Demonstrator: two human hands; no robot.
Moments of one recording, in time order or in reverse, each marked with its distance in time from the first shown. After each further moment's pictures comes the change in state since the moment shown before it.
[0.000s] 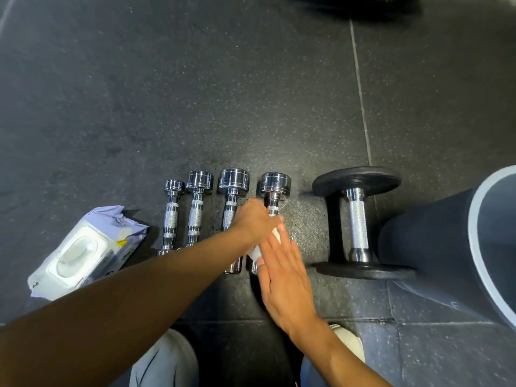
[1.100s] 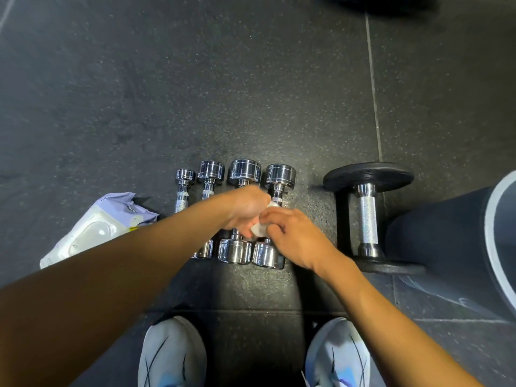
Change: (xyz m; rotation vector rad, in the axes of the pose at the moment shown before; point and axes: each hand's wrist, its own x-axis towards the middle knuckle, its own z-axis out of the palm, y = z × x) left_hand -0.013 0.005 -0.055 -0.099 -0.336 -0.149; right_hand 0.081 0.002 -0.048 0.130 -0.456 0.019
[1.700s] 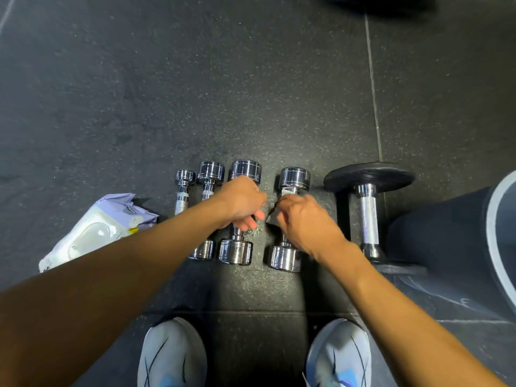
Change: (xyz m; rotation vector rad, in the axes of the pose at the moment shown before) left_hand 0.012 -0.012 -0.011 0.048 0.152 0.114; right_hand 0.015 0.014 -0.014 -0.396 0.230 -0.091
